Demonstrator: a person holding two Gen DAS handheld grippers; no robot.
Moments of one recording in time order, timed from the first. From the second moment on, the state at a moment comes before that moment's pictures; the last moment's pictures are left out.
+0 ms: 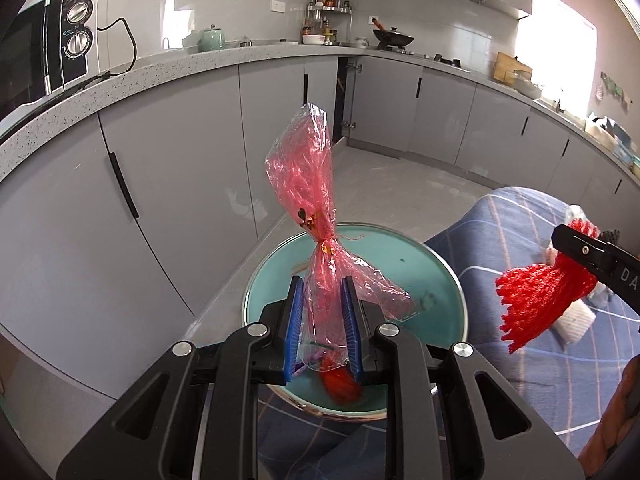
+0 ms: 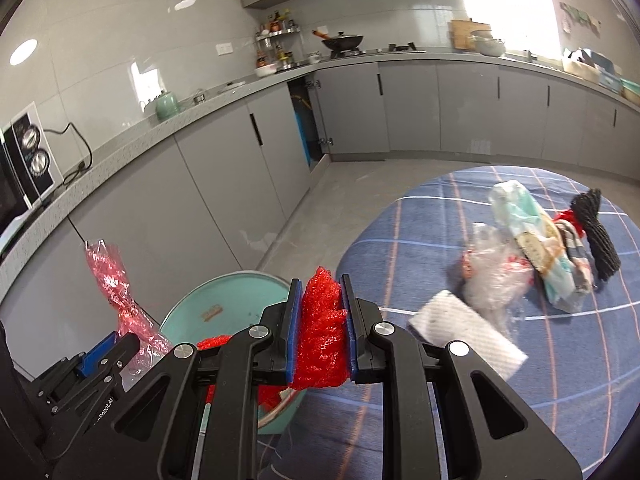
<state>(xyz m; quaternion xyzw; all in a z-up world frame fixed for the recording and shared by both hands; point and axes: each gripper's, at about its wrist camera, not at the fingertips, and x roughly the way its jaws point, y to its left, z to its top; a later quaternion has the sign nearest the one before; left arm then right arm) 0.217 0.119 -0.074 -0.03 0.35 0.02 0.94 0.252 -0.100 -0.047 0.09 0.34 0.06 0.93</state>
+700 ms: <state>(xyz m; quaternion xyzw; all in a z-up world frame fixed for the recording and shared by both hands) 0.245 0.122 -0.119 0.00 0.41 0.03 0.91 0.301 -0.051 -0.109 0.05 0.41 0.10 0.91</state>
